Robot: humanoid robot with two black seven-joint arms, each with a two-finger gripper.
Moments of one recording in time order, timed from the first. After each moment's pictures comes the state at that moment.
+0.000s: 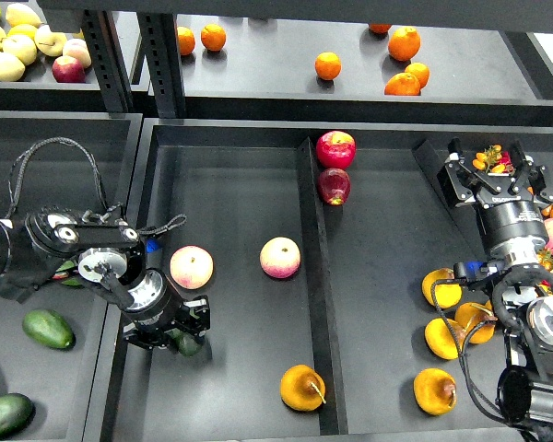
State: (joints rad) left arm -1.25 0.26 0.49 -0.90 0.05 -0.49 0.49; right arm 0.18 0.02 1.66 1.27 0.29 0.15 -0.19
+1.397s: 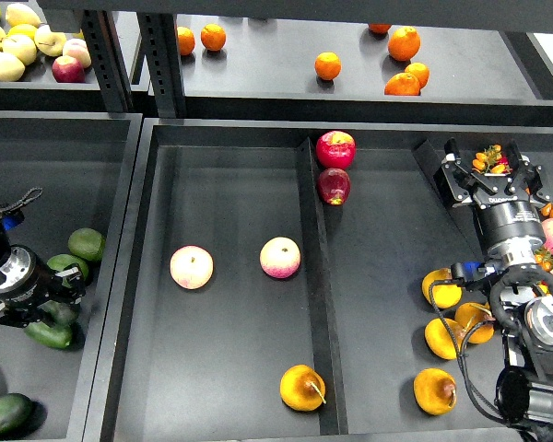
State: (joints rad) left arm -1.09 0.50 0.49 -0.80 0.13 -0.49 0.49; right arm 0.18 0.01 1.65 1.27 0.29 0.15 -0.19
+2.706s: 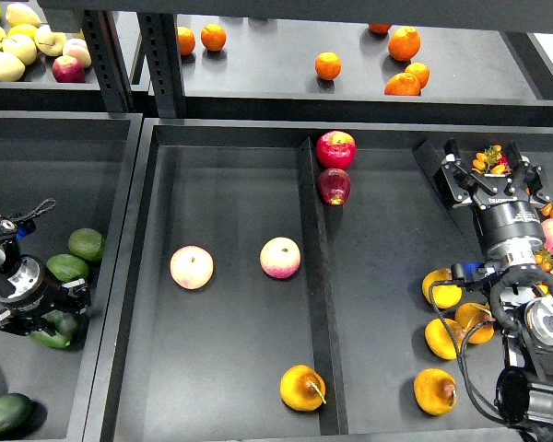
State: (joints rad) left arm -1.07 0.53 0.25 -0.79 0.18 -0.49 0.49; right arm 0.18 0.01 1.59 1.27 0.30 0.15 -0.20
